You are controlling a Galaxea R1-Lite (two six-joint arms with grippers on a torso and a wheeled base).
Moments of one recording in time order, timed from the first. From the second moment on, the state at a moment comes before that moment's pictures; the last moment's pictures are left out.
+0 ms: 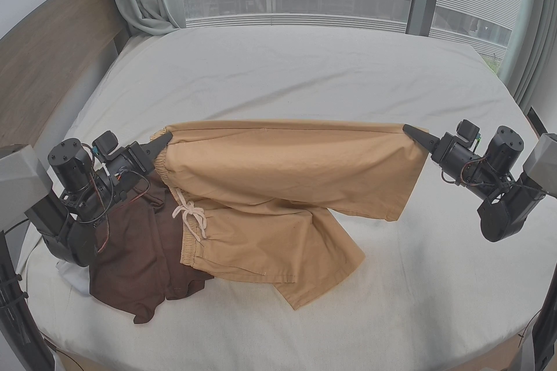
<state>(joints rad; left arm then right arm) -0.06 2.07 -0.68 -1.54 -0.48 -0.65 0.07 2.12 -0.80 -1.54 0.65 0.71</state>
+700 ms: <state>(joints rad) -0.06 2.29 -0.94 -1.53 -0.43 -0.66 0.07 2.33 -1.03 -1.53 0.64 0.78</state>
